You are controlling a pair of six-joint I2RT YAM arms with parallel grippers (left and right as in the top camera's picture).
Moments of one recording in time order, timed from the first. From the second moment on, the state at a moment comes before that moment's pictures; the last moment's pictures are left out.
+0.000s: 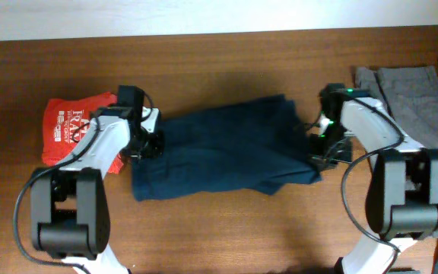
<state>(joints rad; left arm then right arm) -0.10 1.89 1.23 -0.78 0.16 -0.02 -0.04 1.92 1.32 -1.20 -0.03 0.29</state>
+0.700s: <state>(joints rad) -0.14 1.88 1.33 -0.85 0.31 -0.02 -0.09 1.80 1.39 -1.02 -0.31 0.10</state>
